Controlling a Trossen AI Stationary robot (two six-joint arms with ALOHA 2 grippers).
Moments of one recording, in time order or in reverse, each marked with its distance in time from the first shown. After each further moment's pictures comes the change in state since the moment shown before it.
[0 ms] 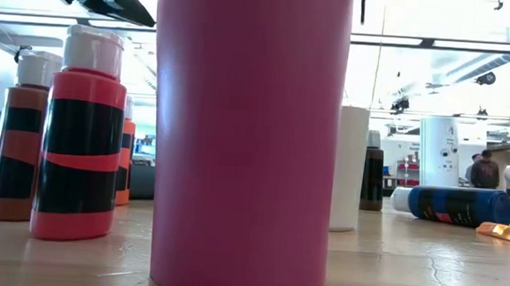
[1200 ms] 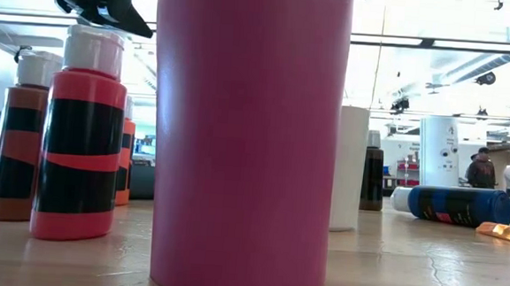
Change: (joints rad) left arm 0.000 0.000 -0.047 0.005 0.023 -0.005; right arm 0.356 0.554 0.276 0.281 0.086 -0.010
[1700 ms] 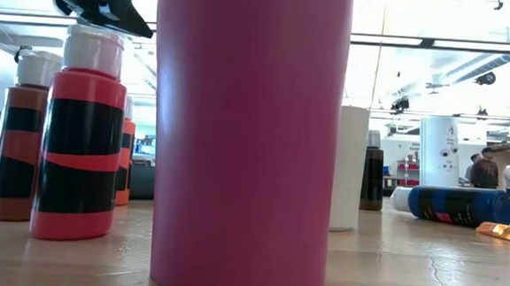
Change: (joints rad) left arm 0.000 0.000 -0.002 0.000 0.002 -0.053; right arm 0.089 0.101 -0.054 0.180 0.050 0.015
